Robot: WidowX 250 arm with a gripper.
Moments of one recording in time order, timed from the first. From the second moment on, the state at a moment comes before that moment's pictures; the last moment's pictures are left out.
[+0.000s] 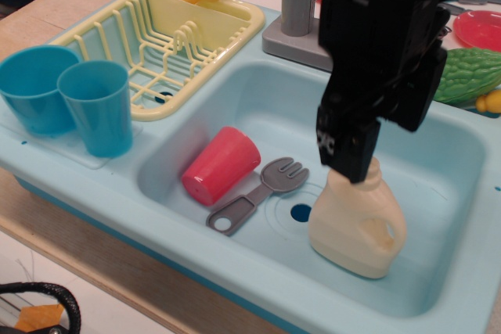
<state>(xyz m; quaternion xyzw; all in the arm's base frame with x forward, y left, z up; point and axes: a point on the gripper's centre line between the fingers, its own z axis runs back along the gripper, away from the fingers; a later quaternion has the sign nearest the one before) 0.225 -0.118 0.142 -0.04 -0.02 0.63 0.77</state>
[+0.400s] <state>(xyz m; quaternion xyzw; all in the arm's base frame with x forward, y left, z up) 0.212 -0.123 0.111 -0.09 0.00 0.67 0.74</state>
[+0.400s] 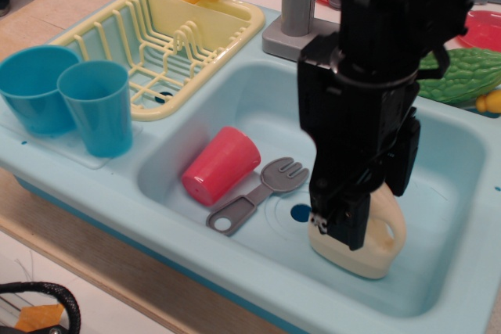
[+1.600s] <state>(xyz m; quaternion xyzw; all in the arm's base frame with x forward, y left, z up) 0.266 -0.033 0.209 0.02 -0.10 0.60 0.79</state>
